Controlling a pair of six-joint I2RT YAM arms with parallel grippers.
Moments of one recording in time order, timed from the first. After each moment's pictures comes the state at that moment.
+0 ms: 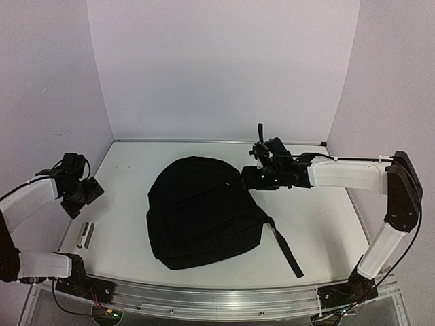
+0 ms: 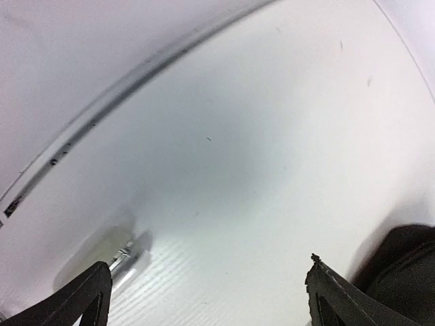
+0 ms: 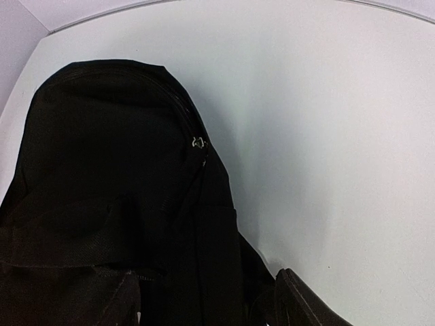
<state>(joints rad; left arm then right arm) -0.04 1.10 0.71 -0.64 -0.20 -0.84 0.77 1.71 1.21 -0.29 0.21 0.55</state>
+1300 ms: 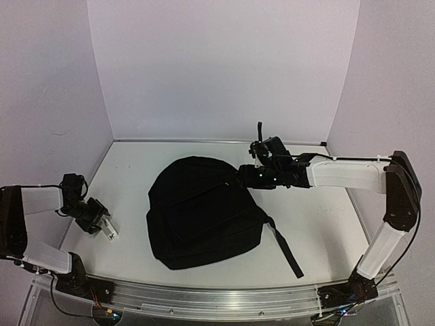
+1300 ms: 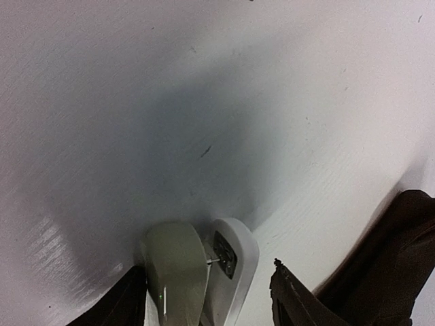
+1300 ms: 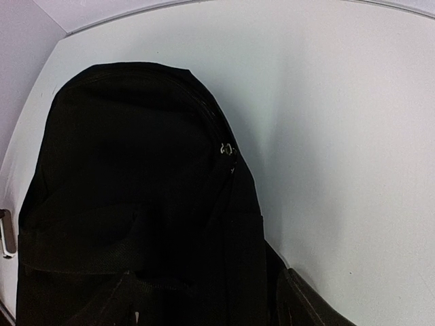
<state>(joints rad) 0.14 1.26 0.51 -0.40 0.26 -0.86 0.77 1.72 1.22 -0.24 0.15 0.56</state>
